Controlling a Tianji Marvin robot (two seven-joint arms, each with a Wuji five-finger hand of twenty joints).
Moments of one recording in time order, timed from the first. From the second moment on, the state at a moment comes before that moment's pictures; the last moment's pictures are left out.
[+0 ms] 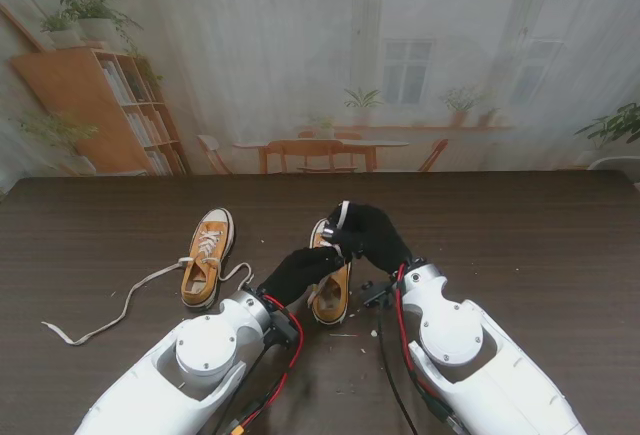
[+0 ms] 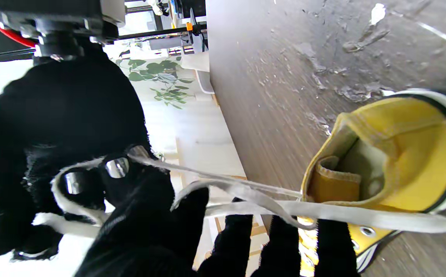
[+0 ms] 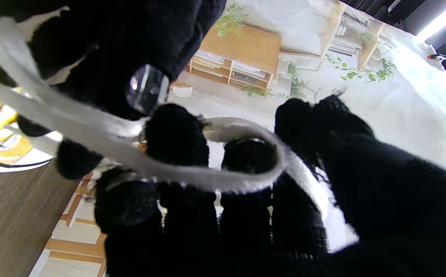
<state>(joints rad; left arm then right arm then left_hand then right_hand) 1.51 -1.19 -0.98 -1.58 -0.14 -0.03 -0.03 -1.52 -1.21 1.04 -1.60 0.02 -0.26 -0.13 1.00 -0.04 0.10 -0.01 0.59 0.14 0.03 0.09 0.37 0.26 0.28 0.47 0.16 0.31 0.43 0.61 -0.09 0.39 0.81 0.69 0.56 -0.70 1.17 -0.32 0.93 -0.10 1.07 0.45 1.23 0.01 1.19 0.83 1.24 0.20 1.20 0.55 0.84 0.43 1.64 0.80</state>
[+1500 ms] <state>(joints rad) 1.55 -1.33 -1.00 -1.62 -0.52 -0.08 0.45 -1.55 -1.21 1.06 -1.59 -0.02 -0.27 -0.14 0.92 -0.37 0.40 -0.08 0.58 0.14 0.92 0.39 0.56 0.20 0.57 0.56 0.32 0.30 0.65 0.62 -0.01 0.37 1.05 0.66 0.56 -0.70 1.17 -0.32 0.93 -0.10 1.07 0.46 1.23 0.01 1.19 0.83 1.24 0.20 1.20 0.55 0.84 0.43 1.64 0.80</state>
